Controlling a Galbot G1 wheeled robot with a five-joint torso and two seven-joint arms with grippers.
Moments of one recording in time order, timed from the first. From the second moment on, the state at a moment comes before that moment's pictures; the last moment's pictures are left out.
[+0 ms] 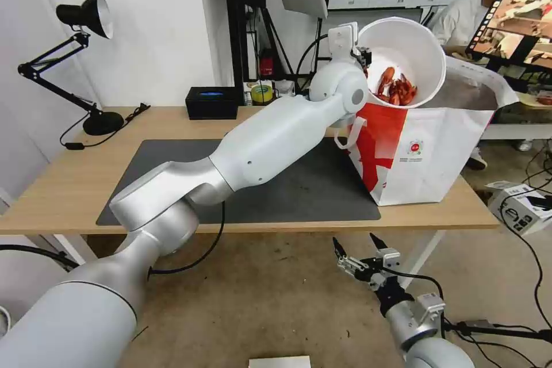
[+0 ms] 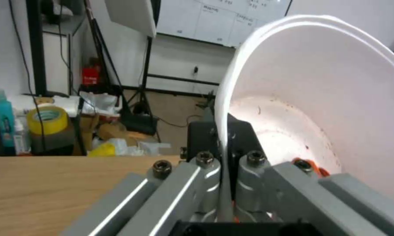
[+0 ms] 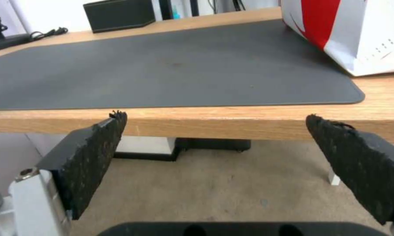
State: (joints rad) left arm -0.18 -1.59 0.52 -1.15 -1.25 0.20 -0.74; right arm -1.61 1.02 0.32 2.10 0.50 0.05 0.16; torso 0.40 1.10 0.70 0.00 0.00
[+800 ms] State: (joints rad) left arm -0.17 -1.53 0.58 -1.28 -1.22 0.30 -0.64; right arm -1.61 1.02 0.32 2.10 0.50 0.05 0.16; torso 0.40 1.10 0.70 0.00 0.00
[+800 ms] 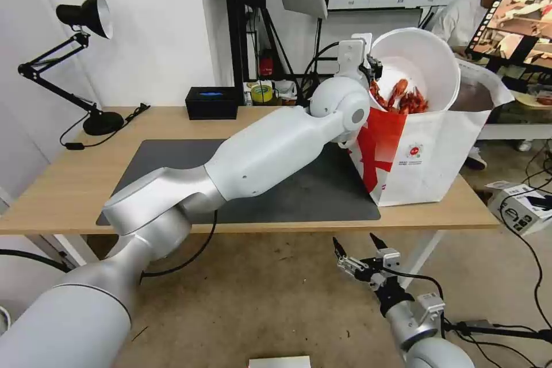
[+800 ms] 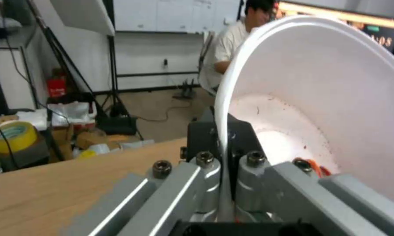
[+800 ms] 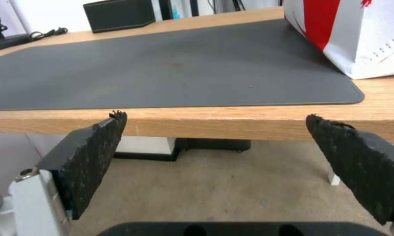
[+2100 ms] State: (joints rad) left arm -0.14 -1.44 0.51 -1.40 -1.43 0.48 -0.52; right arm -1.61 1.02 0.32 2.10 0.50 0.05 0.16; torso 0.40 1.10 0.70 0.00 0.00
